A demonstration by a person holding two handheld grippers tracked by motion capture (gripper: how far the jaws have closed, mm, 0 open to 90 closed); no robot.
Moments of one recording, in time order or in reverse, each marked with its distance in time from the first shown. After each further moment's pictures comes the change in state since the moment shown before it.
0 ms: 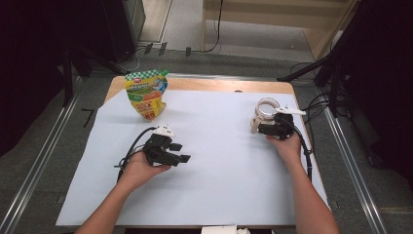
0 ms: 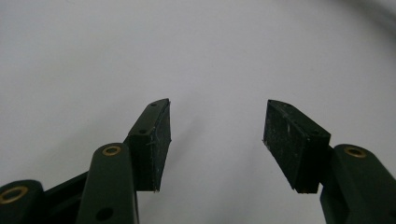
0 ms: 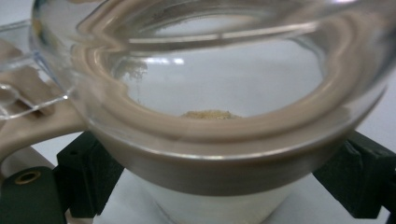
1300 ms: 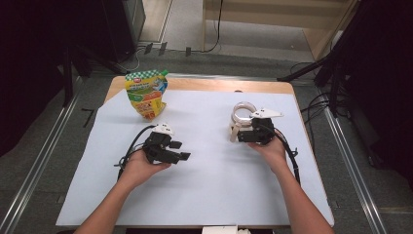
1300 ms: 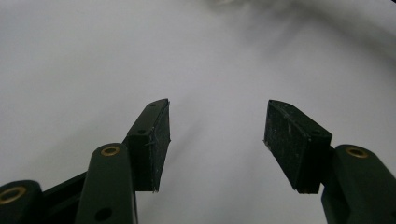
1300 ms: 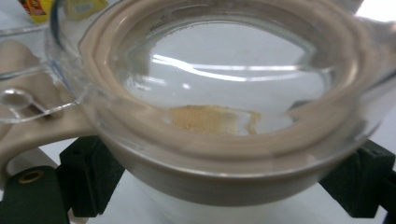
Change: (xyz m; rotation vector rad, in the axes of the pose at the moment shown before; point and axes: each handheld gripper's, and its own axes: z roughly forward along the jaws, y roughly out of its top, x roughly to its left) left arm 0.004 0.003 -0.002 -0.021 0.005 -0.010; right arm 0.084 0.016 -0.010 0.024 0.144 -0.169
